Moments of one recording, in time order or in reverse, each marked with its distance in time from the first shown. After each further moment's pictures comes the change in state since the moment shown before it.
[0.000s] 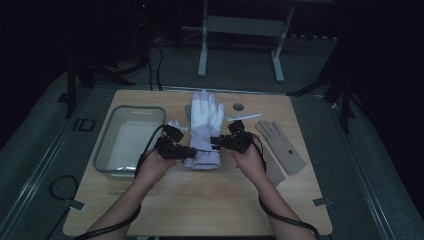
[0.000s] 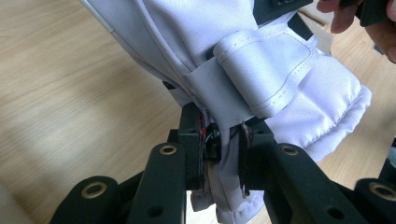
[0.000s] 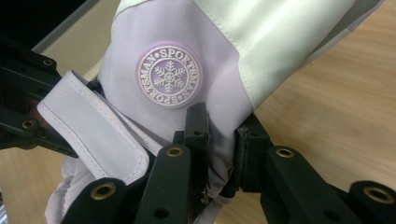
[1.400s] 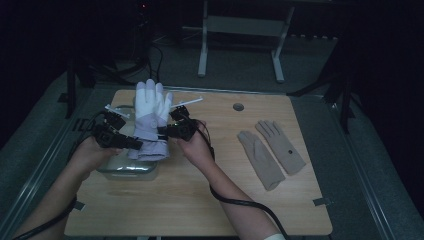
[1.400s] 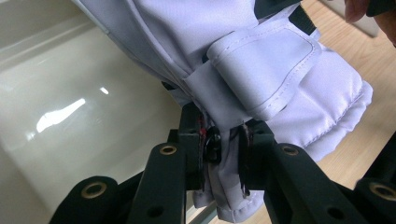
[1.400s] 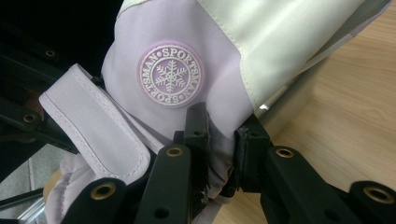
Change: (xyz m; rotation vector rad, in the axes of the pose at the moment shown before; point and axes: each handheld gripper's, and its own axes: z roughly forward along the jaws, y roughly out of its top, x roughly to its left) left arm 0.082 -0.037 -0.115 0.093 0.090 -0.048; right arm 0.106 0.069 0.090 0.016 0.109 -0.051
